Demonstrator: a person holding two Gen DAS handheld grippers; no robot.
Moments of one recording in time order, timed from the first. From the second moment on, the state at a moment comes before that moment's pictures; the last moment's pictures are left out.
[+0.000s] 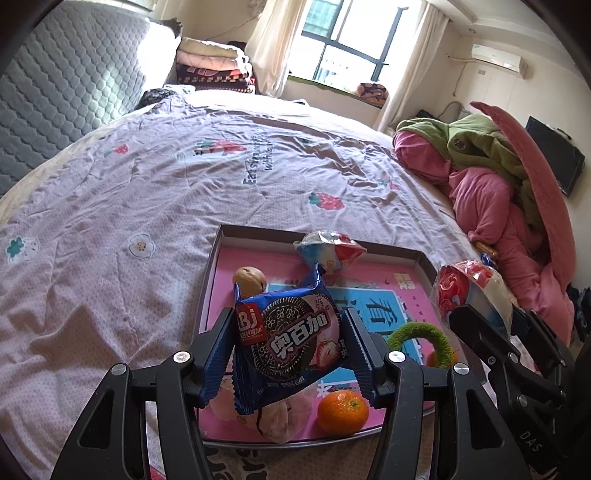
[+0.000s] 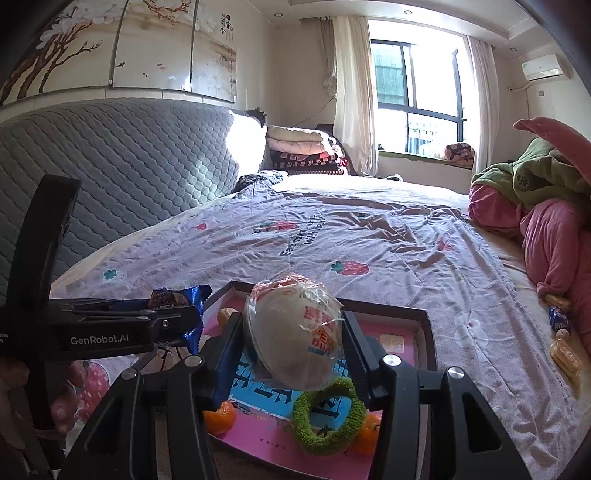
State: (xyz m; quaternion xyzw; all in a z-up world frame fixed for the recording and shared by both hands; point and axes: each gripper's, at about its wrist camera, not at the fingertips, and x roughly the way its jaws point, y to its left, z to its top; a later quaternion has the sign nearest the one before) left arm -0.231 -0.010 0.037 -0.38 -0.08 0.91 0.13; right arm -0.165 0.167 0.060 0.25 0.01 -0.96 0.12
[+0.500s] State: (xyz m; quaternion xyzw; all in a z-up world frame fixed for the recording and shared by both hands) left arm -0.230 0.005 0.017 -0.39 -0.03 0.91 0.13; right arm -0.169 0.161 0.029 0.29 0.03 -0.95 0.12
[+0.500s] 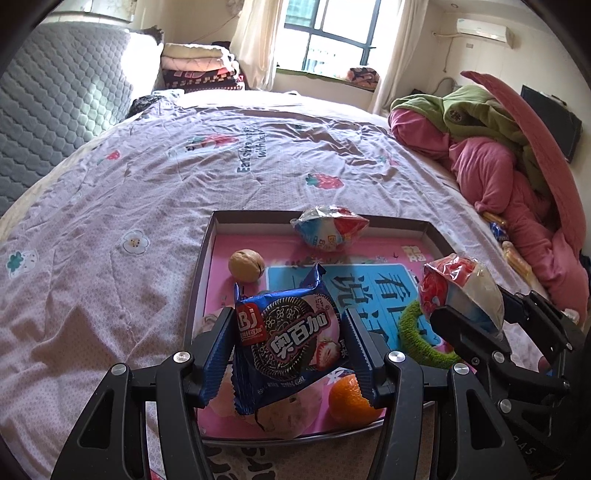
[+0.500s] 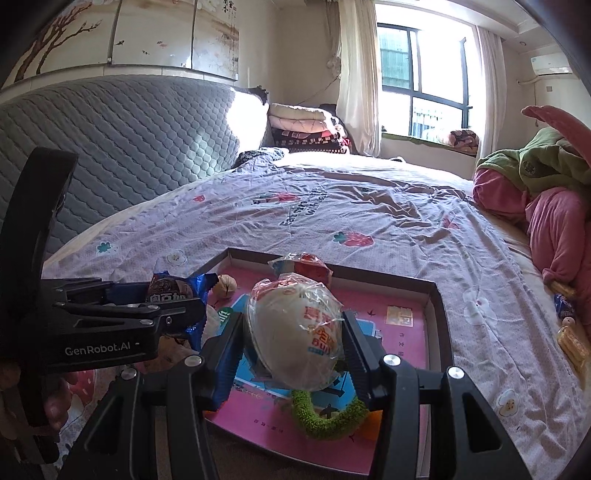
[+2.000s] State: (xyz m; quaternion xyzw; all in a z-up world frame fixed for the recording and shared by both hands) left arm -0.243 0.023 -0.011 -0.42 0.00 0.90 0.11; right arm -0.179 0.138 -0.015 0.37 0.07 -0.92 0.12
